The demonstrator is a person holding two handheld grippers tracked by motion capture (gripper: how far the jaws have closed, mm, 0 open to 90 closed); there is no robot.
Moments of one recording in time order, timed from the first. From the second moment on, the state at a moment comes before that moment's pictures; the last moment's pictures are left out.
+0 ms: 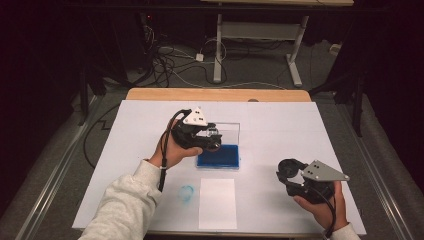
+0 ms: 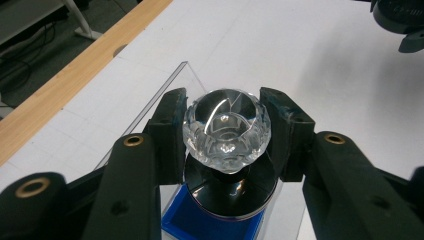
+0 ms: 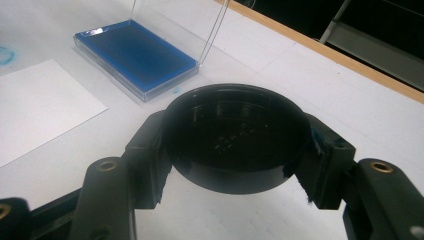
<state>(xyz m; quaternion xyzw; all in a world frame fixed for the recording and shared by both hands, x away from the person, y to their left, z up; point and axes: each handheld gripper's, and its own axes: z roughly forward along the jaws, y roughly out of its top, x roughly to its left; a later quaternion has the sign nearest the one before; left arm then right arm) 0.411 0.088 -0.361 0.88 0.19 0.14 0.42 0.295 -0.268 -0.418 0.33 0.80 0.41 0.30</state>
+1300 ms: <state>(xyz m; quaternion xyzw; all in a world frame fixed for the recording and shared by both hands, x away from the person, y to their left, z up) 0.426 0.087 -0.432 0.89 0.22 0.11 0.39 0.297 -0.258 -0.430 0.31 0.82 0.38 0.29</state>
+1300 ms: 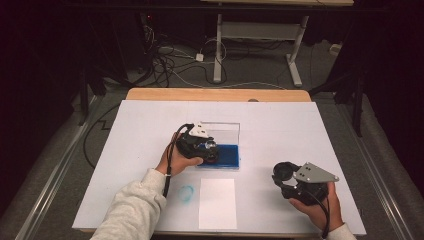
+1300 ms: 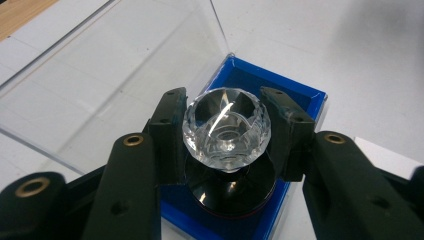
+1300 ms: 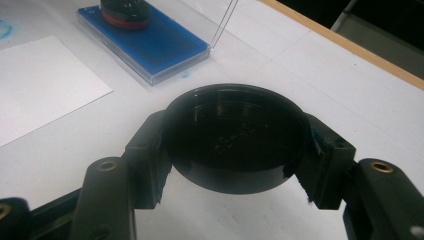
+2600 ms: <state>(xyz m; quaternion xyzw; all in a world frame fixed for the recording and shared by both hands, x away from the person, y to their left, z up) 0.422 0.084 -0.434 0.89 0.23 0.12 0.38 0.293 -0.257 -0.429 0.31 0.82 0.38 0.30</state>
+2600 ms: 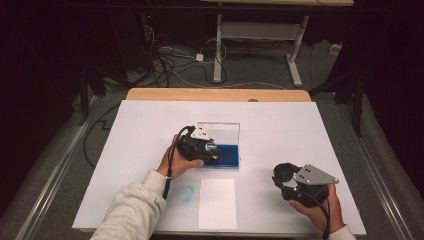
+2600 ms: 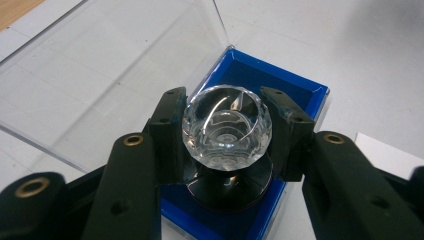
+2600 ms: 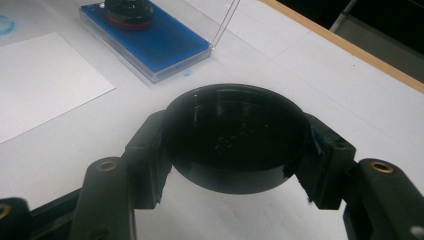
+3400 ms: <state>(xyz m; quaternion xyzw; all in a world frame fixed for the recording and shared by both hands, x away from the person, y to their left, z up) 0.423 0.086 -0.430 0.89 0.24 0.11 0.37 0.294 -0.259 -0.430 0.31 0.82 0.37 0.30</state>
